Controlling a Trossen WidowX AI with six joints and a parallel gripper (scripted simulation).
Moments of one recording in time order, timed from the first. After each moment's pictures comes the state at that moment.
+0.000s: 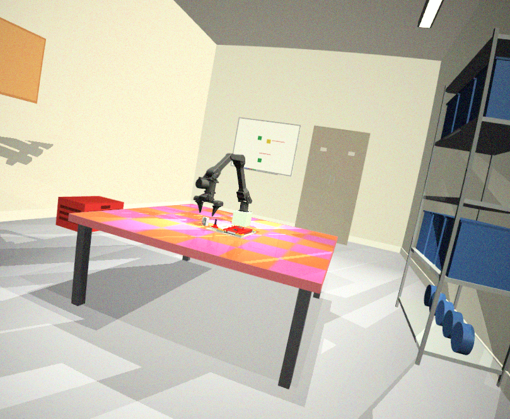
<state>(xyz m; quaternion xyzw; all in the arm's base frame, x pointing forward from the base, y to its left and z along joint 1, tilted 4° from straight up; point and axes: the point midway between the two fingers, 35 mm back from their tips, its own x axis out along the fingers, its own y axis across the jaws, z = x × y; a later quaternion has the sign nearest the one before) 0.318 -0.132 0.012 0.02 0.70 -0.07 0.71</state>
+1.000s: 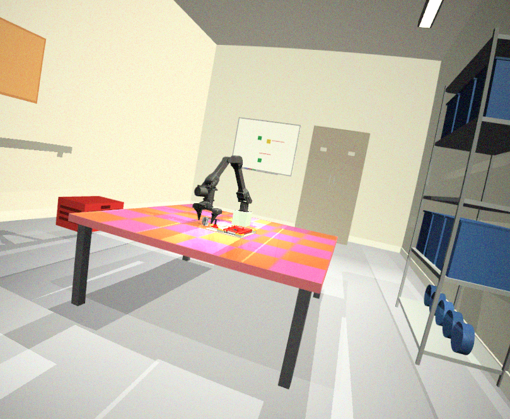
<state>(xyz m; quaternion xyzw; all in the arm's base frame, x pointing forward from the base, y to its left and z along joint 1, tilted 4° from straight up) 0.317 -0.135 -0.035 0.02 0.70 -0.07 0.71</state>
